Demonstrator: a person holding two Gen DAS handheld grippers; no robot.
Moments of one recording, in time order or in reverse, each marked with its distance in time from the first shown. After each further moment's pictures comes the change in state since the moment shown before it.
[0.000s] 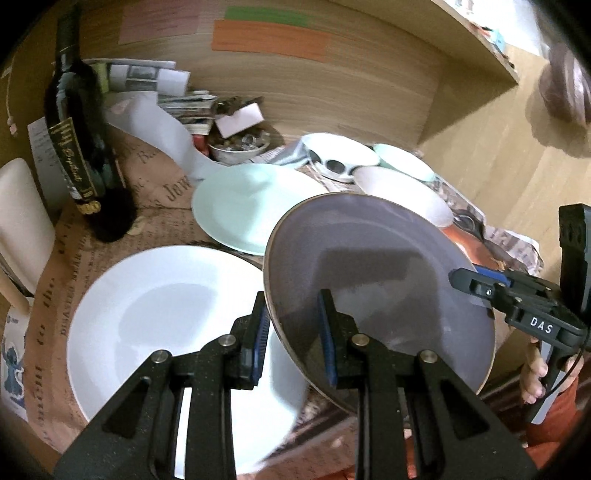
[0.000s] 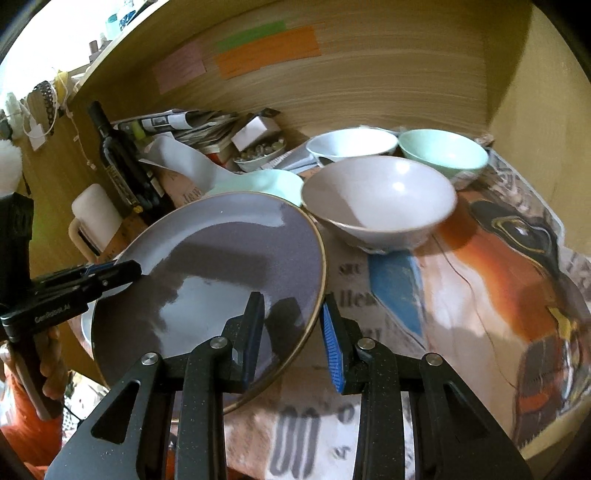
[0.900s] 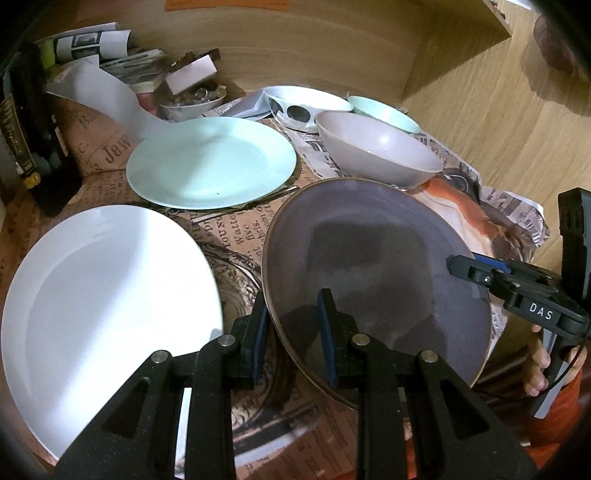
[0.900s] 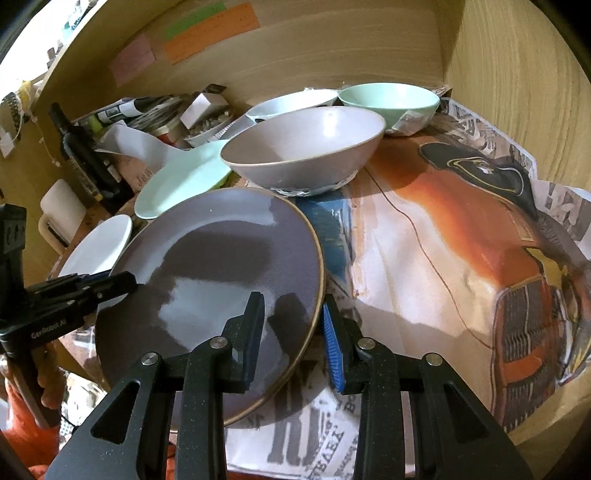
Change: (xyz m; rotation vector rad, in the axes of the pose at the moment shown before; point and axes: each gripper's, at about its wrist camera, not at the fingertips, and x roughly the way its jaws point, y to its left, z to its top) left arm 0.054 -0.041 -0.019 0.026 0.111 -0.031; right arm 0.011 -0.049 -0.028 0.083 0.069 -0.065
